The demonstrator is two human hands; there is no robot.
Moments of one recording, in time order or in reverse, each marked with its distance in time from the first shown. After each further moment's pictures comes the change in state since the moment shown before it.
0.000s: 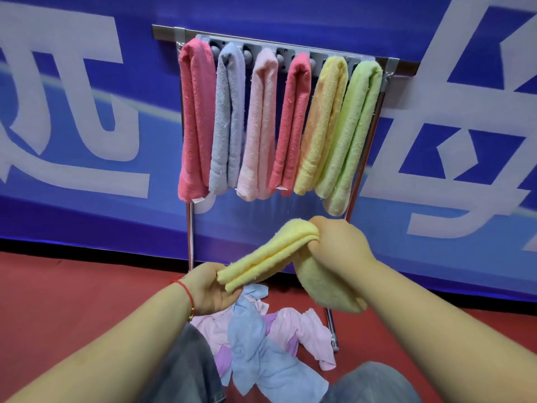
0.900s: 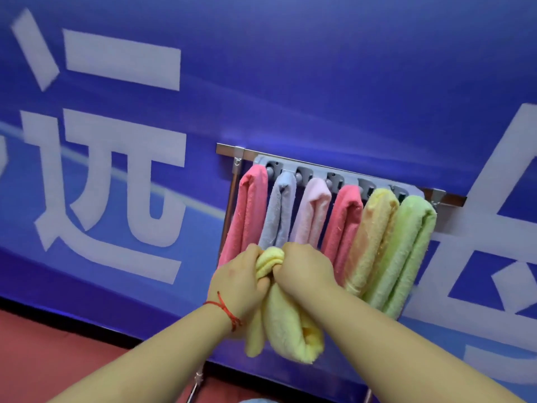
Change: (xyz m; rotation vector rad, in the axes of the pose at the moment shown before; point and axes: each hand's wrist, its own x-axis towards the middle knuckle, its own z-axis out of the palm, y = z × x) left_hand -0.049 0.191 0.022 1.118 0.633 1.341; right_hand 0.143 -0.159 -0.092 -0.029 0.097 -0.115
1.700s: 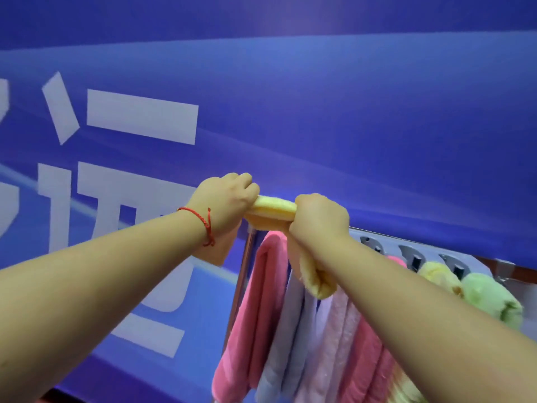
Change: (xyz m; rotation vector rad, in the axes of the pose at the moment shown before) left_hand 0.218 -0.015 -0.135 0.878 0.210 0.548; right_hand 0.172 -0.039 -0.098 -0.133 0.283 -0.068
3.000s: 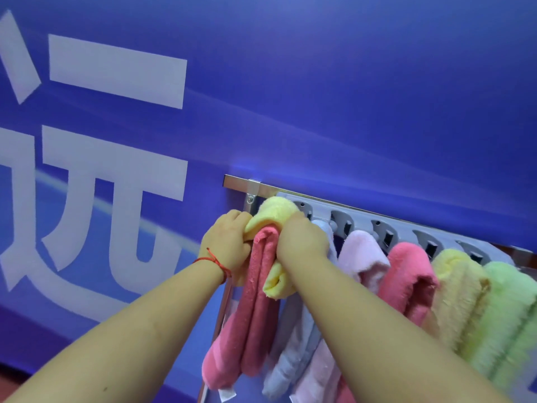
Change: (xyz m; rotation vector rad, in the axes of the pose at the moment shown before) left_hand -0.037 0.055 0.141 -0.726 -0.068 -0.479; right_hand 0.010 -0.020 0.095 0.355 -0.168 0.366
